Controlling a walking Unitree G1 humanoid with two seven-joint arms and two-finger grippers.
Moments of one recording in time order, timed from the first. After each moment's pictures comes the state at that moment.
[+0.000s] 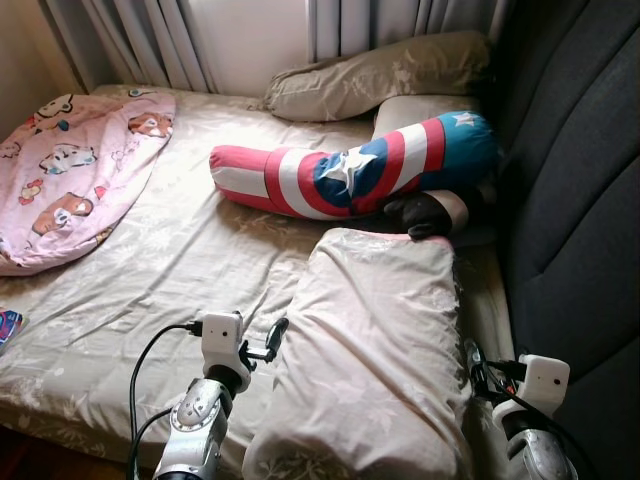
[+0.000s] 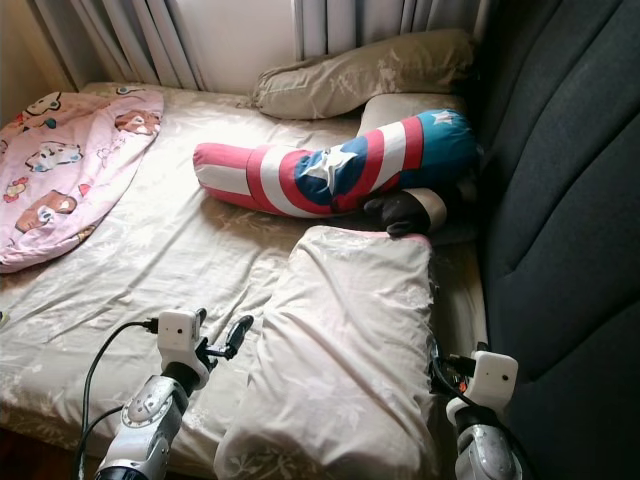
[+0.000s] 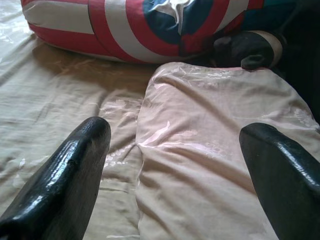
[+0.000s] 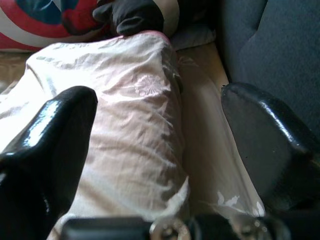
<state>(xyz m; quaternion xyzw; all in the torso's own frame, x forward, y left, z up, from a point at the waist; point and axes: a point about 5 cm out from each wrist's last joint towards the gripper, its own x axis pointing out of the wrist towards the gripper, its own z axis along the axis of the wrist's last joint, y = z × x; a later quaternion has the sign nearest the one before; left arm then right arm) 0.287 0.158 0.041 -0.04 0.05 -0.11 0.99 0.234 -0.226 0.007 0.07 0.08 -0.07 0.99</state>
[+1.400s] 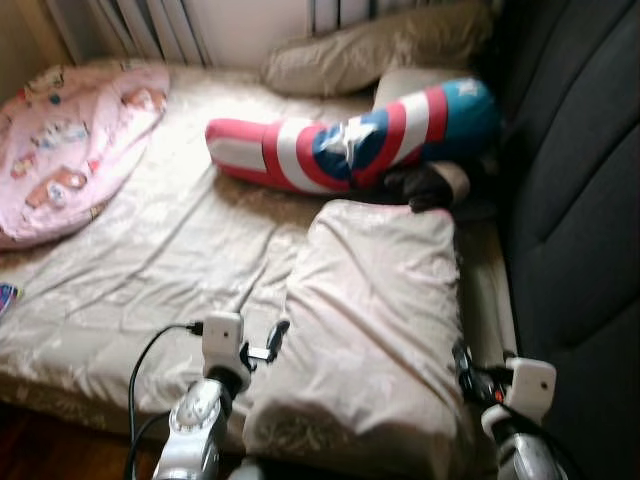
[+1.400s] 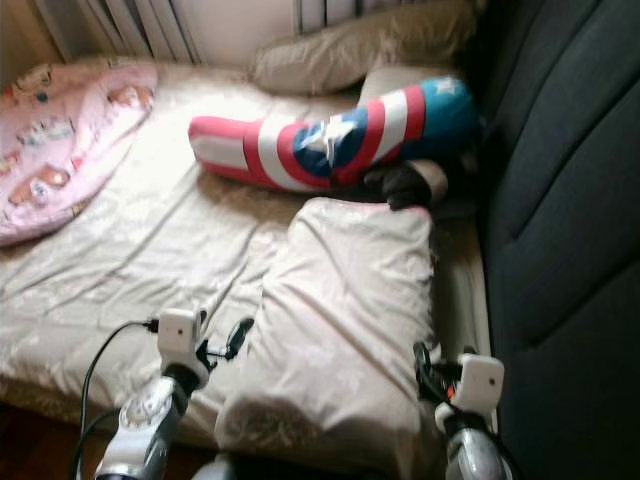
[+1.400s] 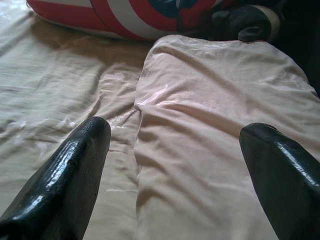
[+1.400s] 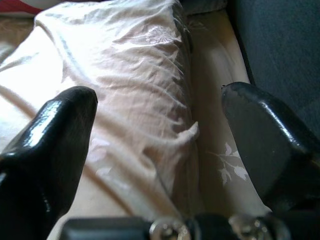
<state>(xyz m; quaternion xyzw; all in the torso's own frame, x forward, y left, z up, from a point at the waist) 0.282 0.157 0.045 -0.04 0.05 -0.11 0.99 0.229 -0.211 0.008 0.07 0.09 -0.05 0.99</state>
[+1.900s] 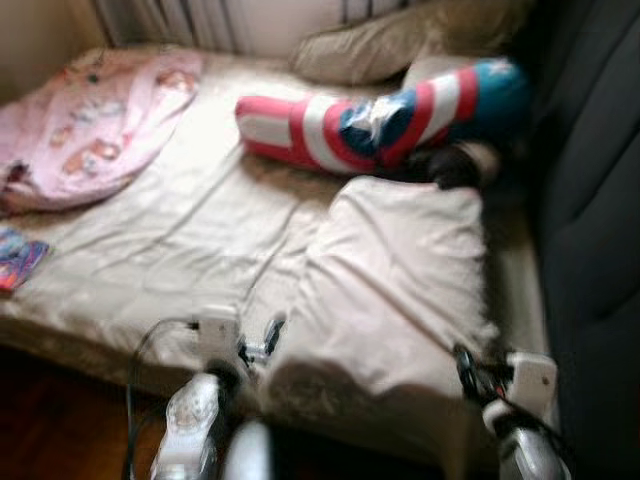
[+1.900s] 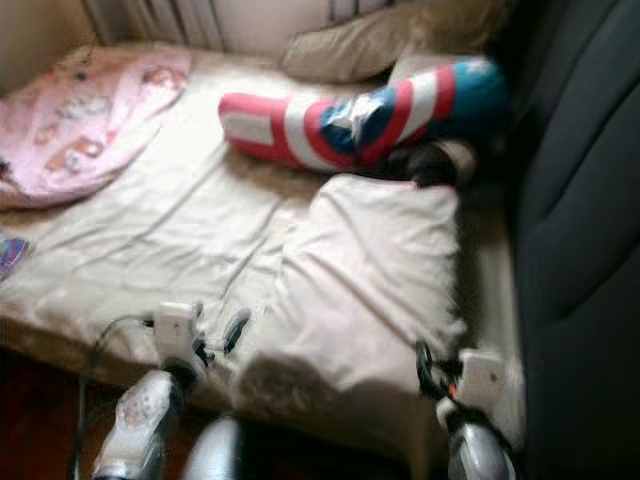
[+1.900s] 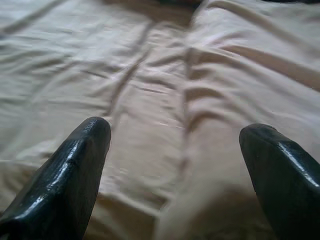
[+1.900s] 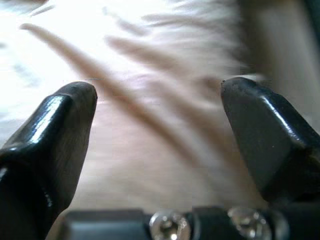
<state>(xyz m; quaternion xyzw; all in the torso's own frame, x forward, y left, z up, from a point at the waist) 0.275 0.164 0.035 -0.04 0.08 -0.10 0.99 0.229 -0.203 0.004 0.08 0.10 -0.03 0.99</state>
